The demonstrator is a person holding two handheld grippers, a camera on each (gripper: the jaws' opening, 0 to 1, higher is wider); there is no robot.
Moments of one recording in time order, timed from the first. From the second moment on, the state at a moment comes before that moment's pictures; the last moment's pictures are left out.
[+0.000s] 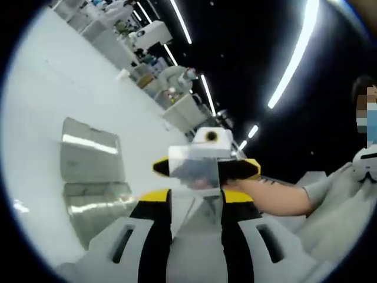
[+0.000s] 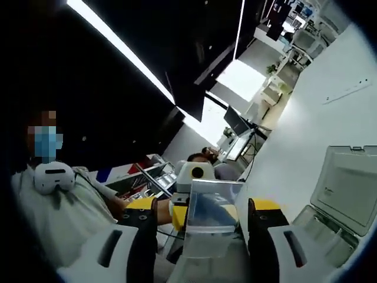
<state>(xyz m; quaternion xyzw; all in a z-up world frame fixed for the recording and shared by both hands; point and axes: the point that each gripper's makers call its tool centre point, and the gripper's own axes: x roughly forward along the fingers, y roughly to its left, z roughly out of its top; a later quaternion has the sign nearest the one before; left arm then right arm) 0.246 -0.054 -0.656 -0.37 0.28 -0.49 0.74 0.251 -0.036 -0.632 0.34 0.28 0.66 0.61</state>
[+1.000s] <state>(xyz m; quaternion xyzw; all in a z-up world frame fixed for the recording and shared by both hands) 0.246 -0.058 -0.651 -0.38 0.28 -0.51 0.72 0.259 -0.032 -0.634 0.36 0.30 0.66 0.59</state>
